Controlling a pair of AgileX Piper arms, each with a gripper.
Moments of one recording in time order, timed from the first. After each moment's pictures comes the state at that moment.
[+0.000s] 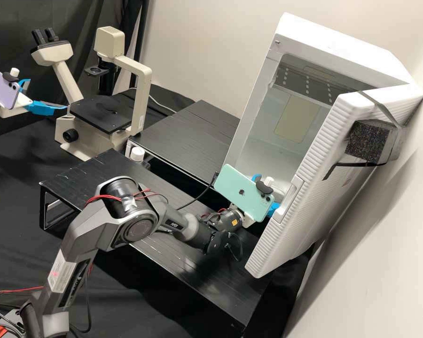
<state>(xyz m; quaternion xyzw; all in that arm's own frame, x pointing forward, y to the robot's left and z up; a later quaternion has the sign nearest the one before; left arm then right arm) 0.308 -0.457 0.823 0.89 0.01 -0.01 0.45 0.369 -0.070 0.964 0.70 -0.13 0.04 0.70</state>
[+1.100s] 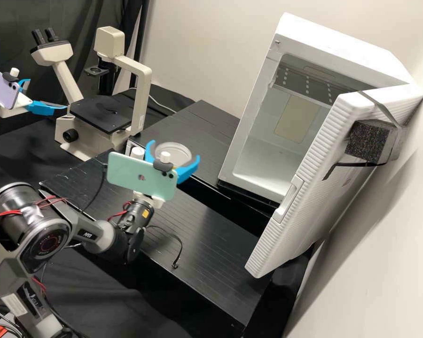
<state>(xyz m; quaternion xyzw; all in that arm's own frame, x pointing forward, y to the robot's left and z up) 0.308 -0.457 0.823 0.89 0.01 -0.01 0.45 0.244 0.073 0.841 0.67 0.15 0.14 0.71</state>
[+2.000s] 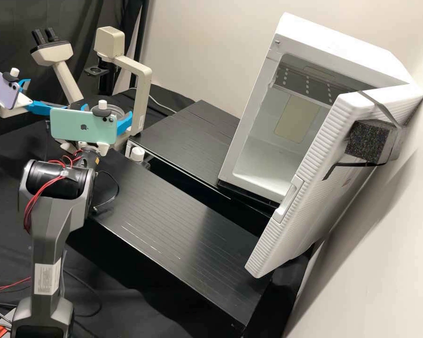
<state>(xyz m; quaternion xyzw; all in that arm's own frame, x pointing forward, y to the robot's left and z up) 0.308 -0.457 0.823 0.89 0.01 -0.01 0.45 0.306 0.204 0.703 0.66 0.25 0.10 0.70</state>
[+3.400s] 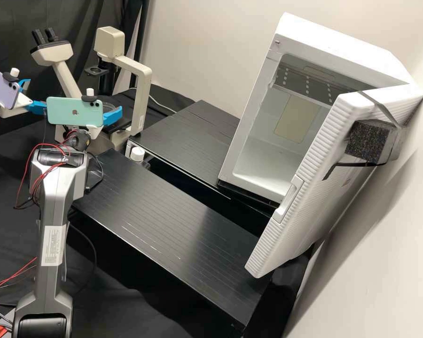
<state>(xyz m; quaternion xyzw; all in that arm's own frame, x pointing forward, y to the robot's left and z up) 0.308 -0.457 0.823 0.89 0.01 -0.01 0.45 0.393 0.249 0.593 0.61 0.21 0.05 0.76</state>
